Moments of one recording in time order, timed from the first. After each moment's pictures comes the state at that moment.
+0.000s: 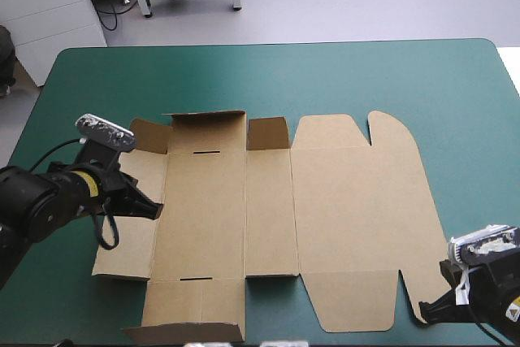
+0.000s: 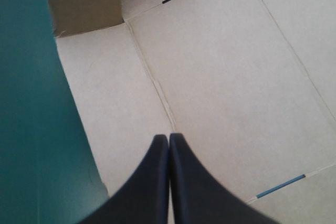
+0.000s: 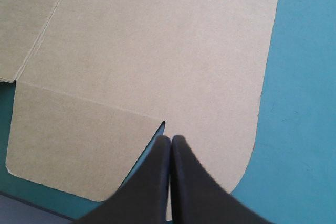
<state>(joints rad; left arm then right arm) -0.52 1.01 -1.17 0.16 1.20 -0.10 0.06 0.43 -0.79 0.17 1.25 -0.26</state>
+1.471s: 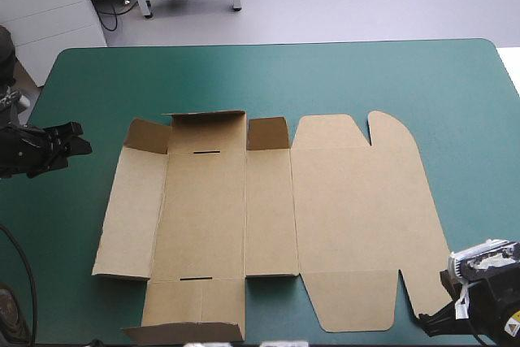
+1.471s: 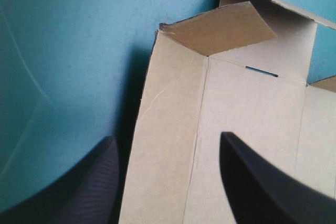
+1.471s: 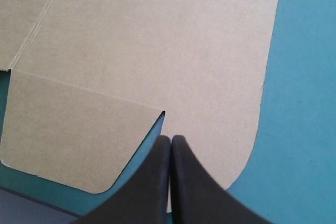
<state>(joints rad) 0.49 1.43 -1.30 -0.59 1.23 0.27 0.06 0.36 -0.73 0.17 1.25 -0.26</state>
